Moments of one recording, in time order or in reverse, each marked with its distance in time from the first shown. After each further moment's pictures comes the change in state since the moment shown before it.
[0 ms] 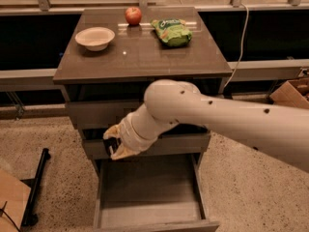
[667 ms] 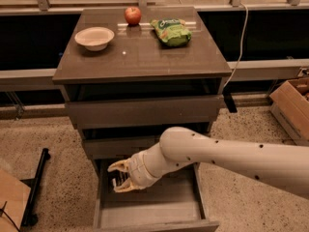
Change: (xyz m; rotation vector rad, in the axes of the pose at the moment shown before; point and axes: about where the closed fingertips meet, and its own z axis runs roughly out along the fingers) arm 0.027 0.079 0.087 -0.008 -0.199 0.061
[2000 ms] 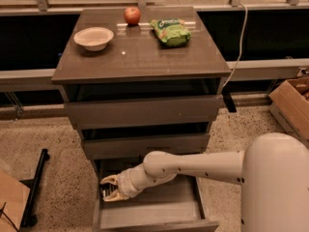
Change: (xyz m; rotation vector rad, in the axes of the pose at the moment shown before) arm 0.094 -0.006 0.166 0.001 -0.119 0.161
